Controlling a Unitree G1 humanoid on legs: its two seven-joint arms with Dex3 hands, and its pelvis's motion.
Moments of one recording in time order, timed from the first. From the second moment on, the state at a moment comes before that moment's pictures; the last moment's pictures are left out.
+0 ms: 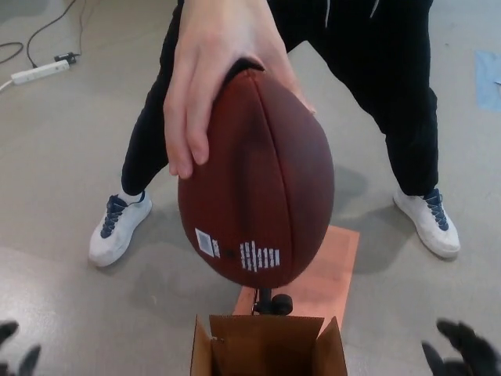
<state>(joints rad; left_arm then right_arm) -0.30 0.53 0.02 1.11 0.08 -0.16 -0.07 -0.36 -0.30 0.08 1.14 -0.17 -0.18 -0.03</state>
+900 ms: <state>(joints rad) -0.24 0.49 0.12 1.00 0.02 -0.33 -0.13 -0.33 -0.23 -0.04 1.02 -0.13 -0.47 -0.08</state>
